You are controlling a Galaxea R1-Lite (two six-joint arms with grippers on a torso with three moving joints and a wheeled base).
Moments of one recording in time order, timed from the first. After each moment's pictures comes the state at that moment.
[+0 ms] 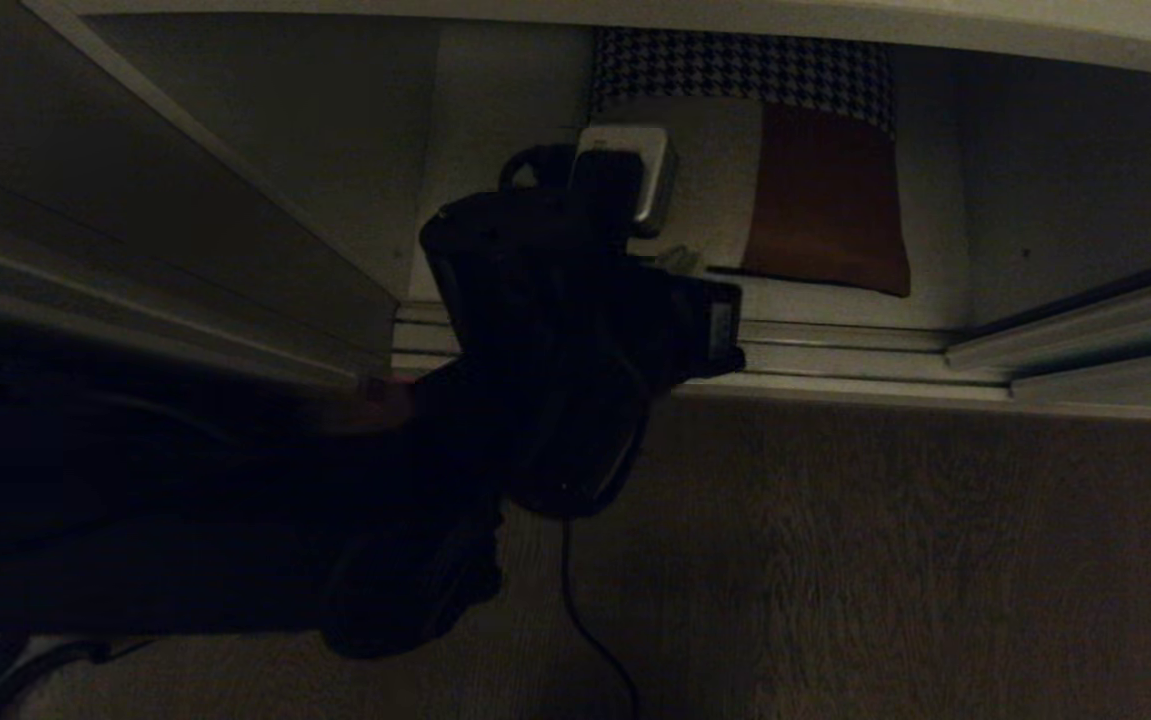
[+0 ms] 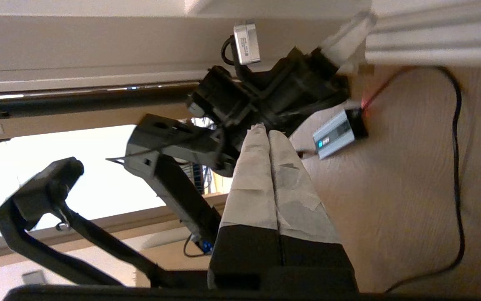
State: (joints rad) left arm -0.93 1.86 -1.16 -0.92 0.40 0.06; right arm -0.04 0.94 -0.81 -0.44 1.04 0.95
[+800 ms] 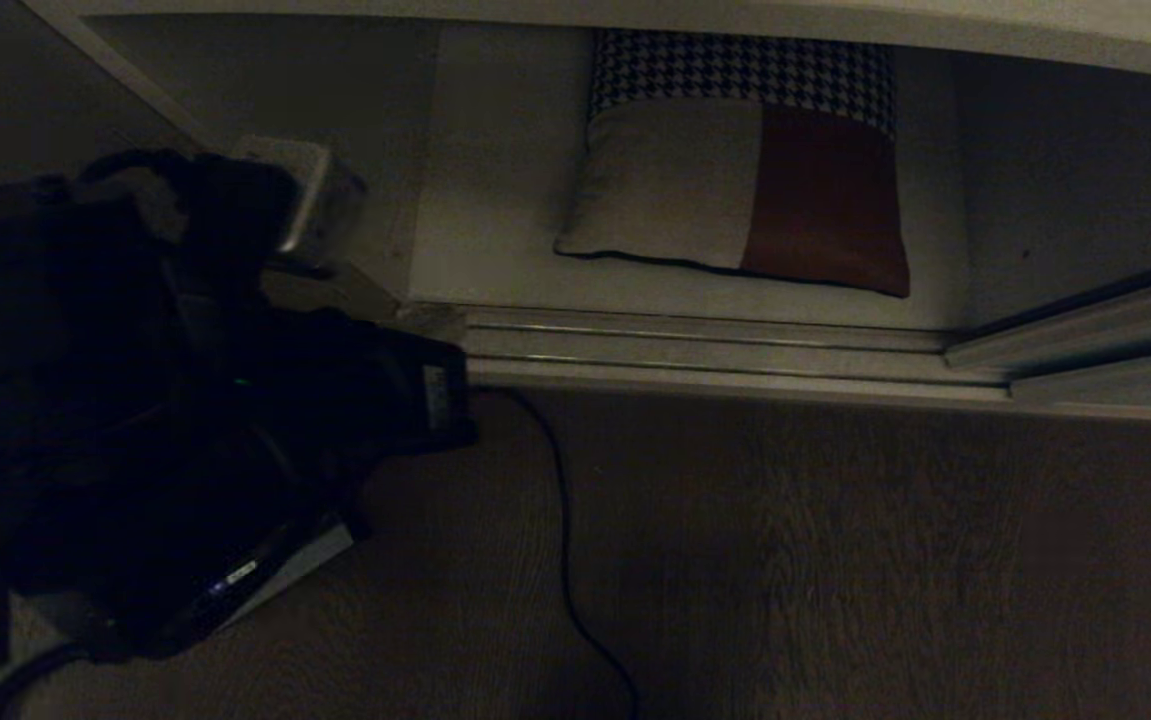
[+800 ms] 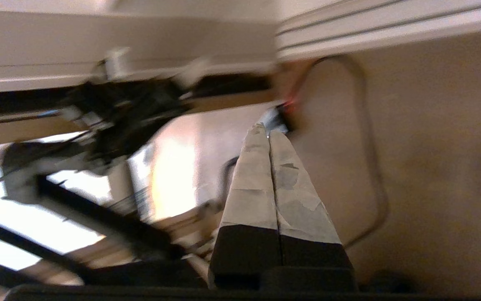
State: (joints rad) left arm -0.78 1.38 -0.78 -0.62 0.48 0.08; right arm -0.31 0.71 -0.67 -0.19 1.04 0.76
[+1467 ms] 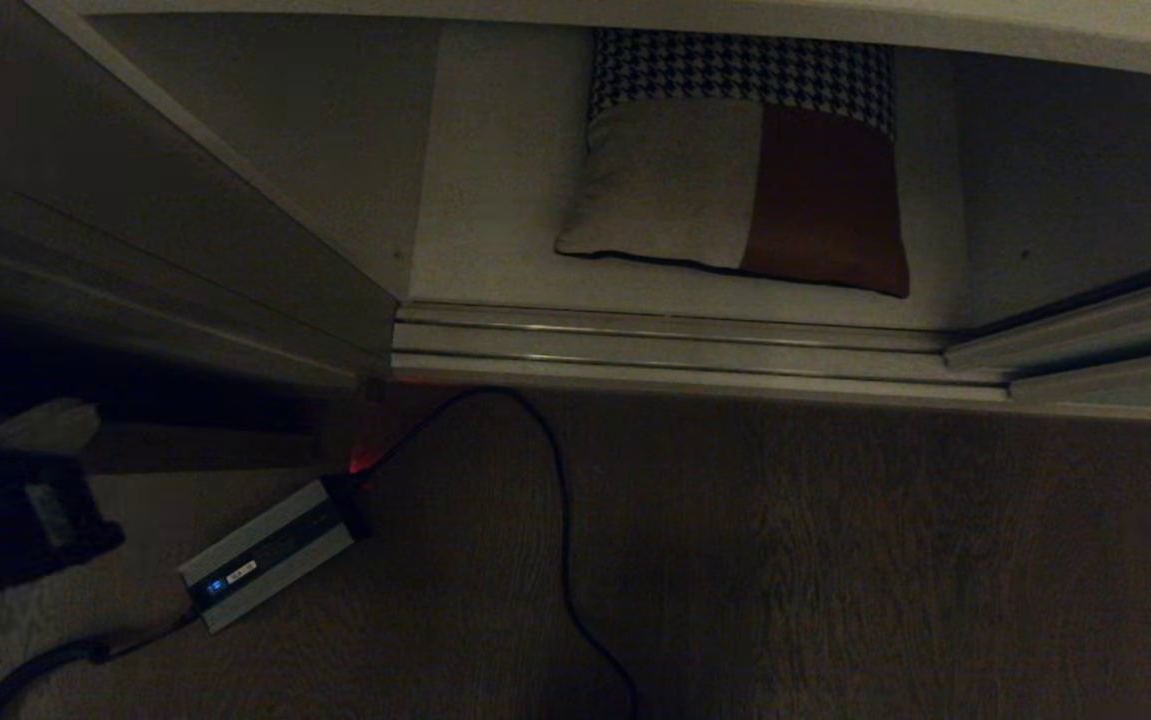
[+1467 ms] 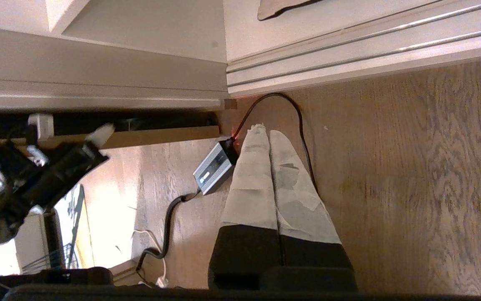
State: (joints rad) left arm -0.38 0.94 -0.46 -0.48 0.55 0.14; right arm -0.52 0.48 -0.62 -0.11 1.03 0.75
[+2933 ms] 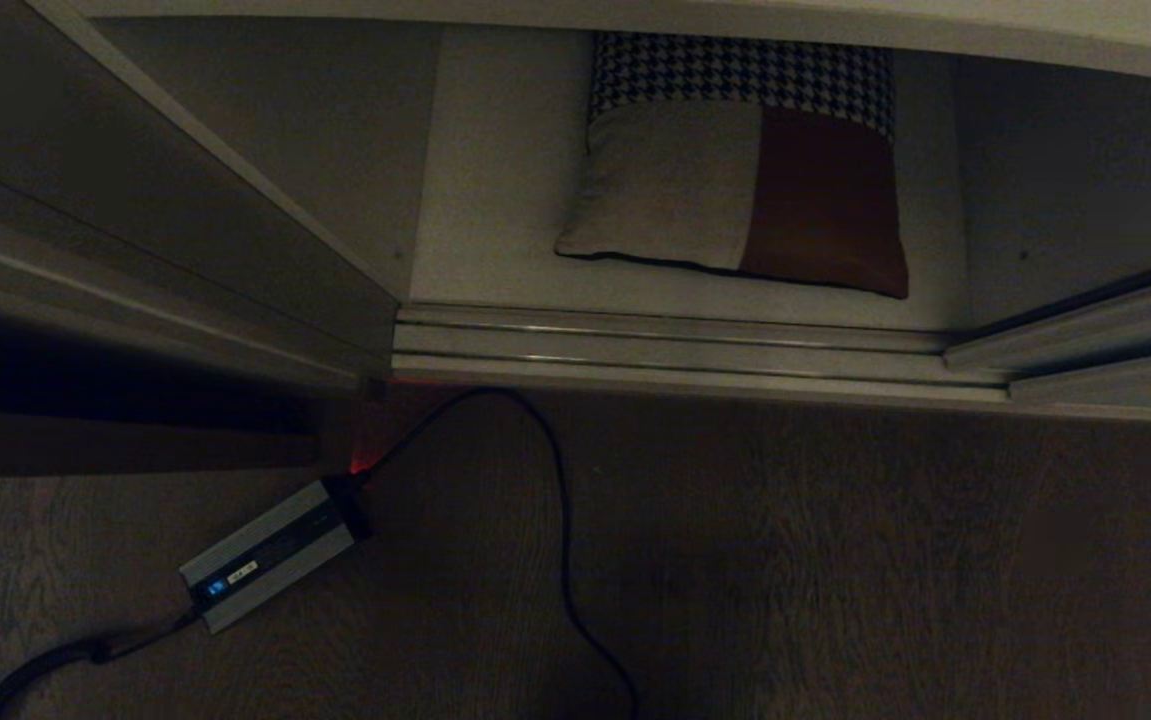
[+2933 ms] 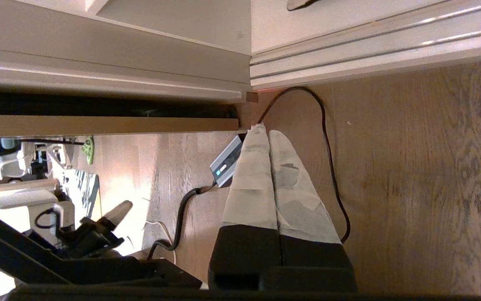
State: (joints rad) left arm 0.00 0.01 -0.06 0.05 0.06 0.16; right arm -0.52 0.34 -0.57 -0.11 1.07 0.83
